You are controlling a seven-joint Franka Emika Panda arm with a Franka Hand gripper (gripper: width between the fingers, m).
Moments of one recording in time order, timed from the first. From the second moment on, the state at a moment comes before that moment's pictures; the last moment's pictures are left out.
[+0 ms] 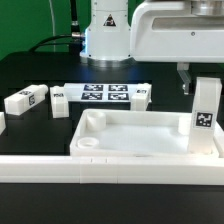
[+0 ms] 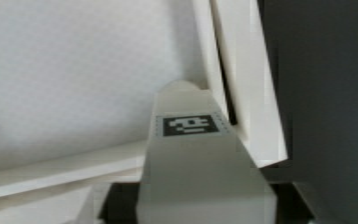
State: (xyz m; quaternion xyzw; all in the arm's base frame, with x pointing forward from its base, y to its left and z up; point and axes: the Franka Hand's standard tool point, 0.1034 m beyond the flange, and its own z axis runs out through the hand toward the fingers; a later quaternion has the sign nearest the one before) arm 0.637 0.093 0.112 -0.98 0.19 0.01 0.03
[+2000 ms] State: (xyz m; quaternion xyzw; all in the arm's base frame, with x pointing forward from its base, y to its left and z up) arm 0.589 0.068 0.146 -0.98 0.19 0.02 0.02
